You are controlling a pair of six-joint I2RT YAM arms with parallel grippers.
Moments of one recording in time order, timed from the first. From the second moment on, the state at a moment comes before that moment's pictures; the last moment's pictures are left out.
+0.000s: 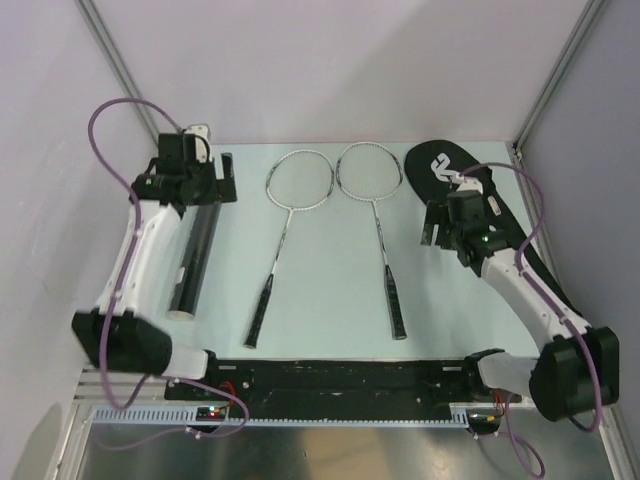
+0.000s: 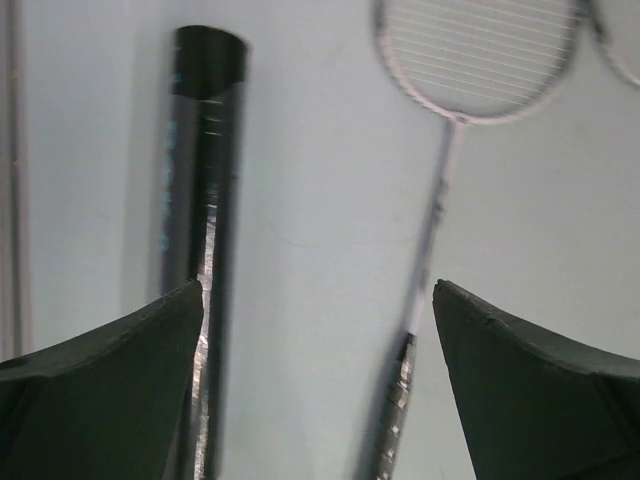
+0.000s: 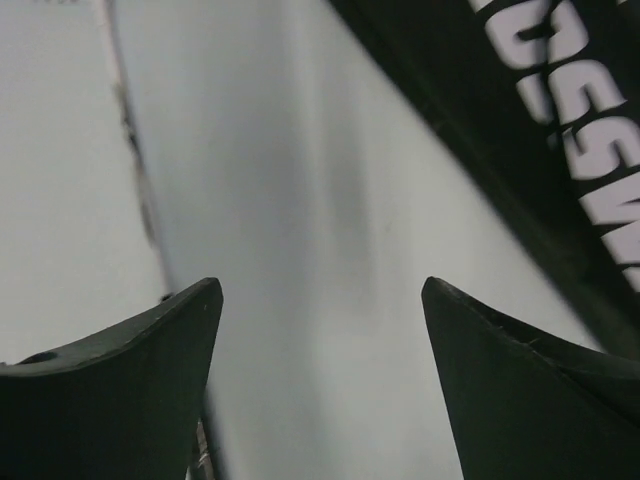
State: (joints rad) left arm -0.06 1.47 1.52 -0.84 -0.06 -0.11; right arm 0.29 1.17 0.88 -0.45 0.23 0.33
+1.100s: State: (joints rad) left arm -0.28 0.69 0.72 -0.55 0.03 -0.27; right arm -0.06 1.95 1.34 -0.54 0.04 -0.24
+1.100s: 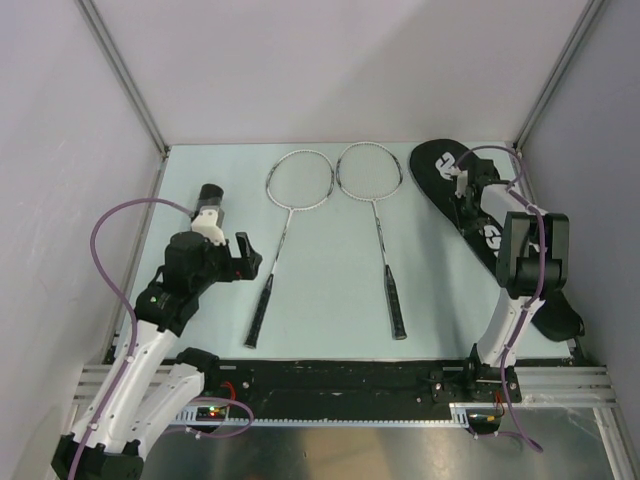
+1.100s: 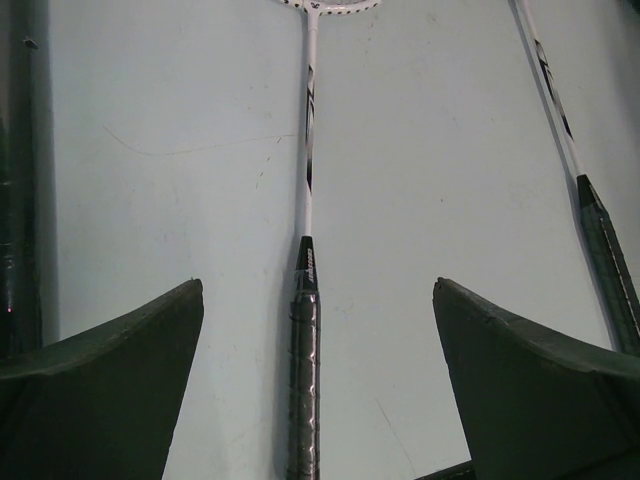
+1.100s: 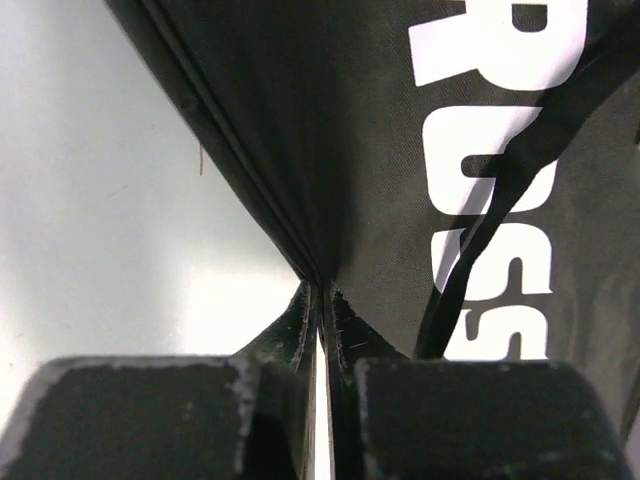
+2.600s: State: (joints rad) left arm -0.37 0.81 0.78 -0.60 0.03 -0.41; right arm 0.41 1.60 1.14 -0.48 -0.18 0.53
